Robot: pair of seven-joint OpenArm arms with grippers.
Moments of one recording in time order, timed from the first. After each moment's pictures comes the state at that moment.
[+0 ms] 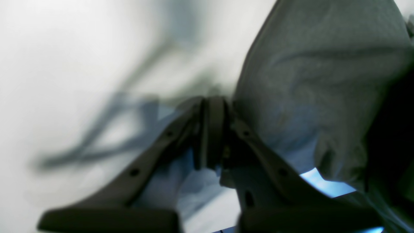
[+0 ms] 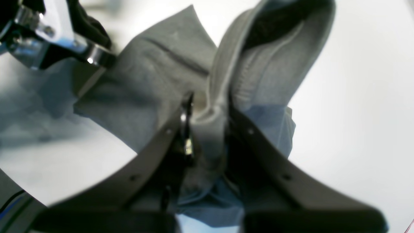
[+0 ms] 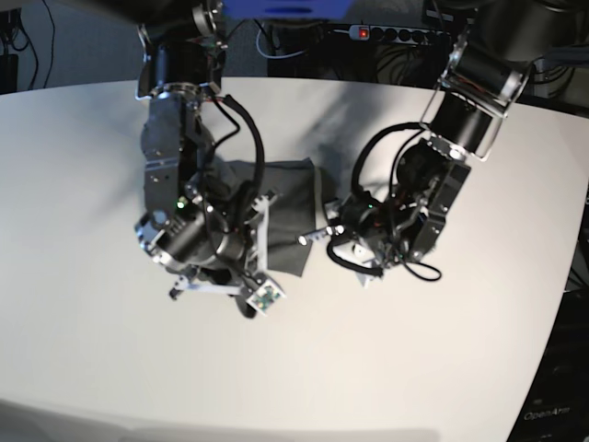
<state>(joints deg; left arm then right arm) -19.8 -11.1 29.1 73.0 -45.9 32.7 64.7 8.8 -8.4 -6.7 107.6 -2.6 40.8 -82.4</state>
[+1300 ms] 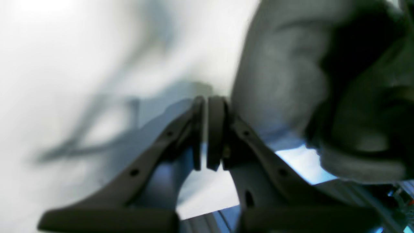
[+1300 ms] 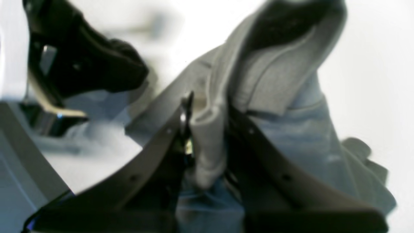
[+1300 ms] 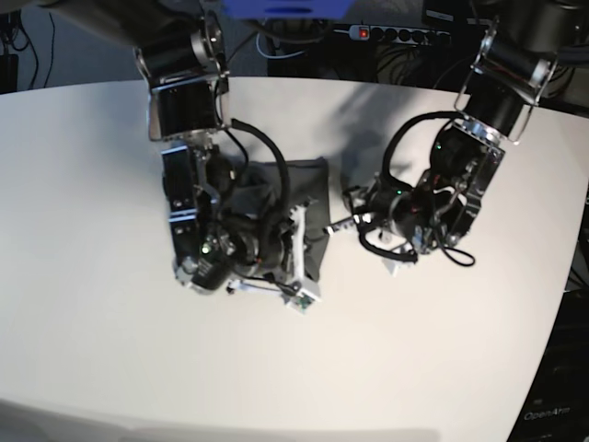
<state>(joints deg) -15.7 -19.3 29.1 81.9 -54.6 33.8 64.6 16.0 -8.3 -7.4 84.3 12.7 40.7 -76.4</state>
